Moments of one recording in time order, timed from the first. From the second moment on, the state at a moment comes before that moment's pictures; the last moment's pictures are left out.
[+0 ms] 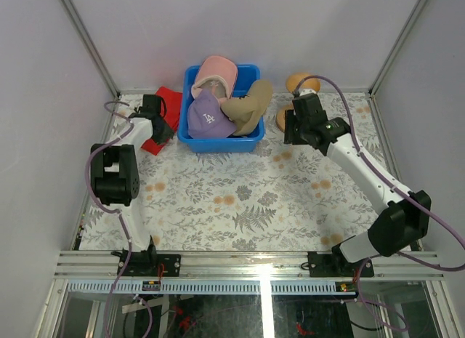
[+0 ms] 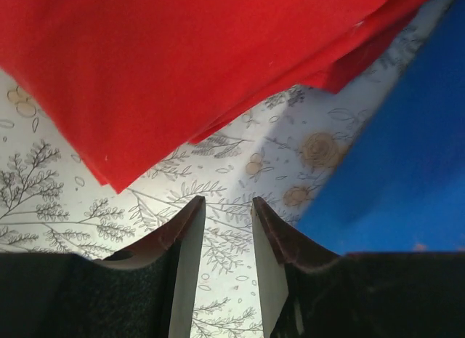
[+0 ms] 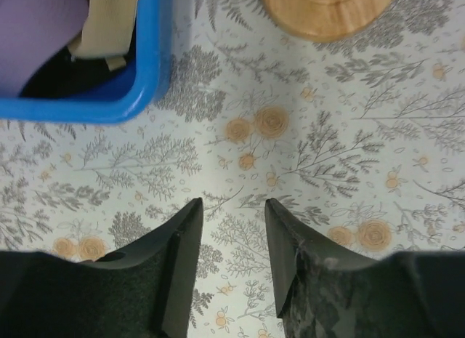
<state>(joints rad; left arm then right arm) 0.00 1.91 1.38 -0.48 -0.09 -0.66 0.47 1.46 1.33 -0.68 0.19 0.34</state>
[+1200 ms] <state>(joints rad) -0.28 1.28 1.13 -0.43 0.04 -0.72 -0.01 2.22 2.48 -0.78 -0.07 0.46</state>
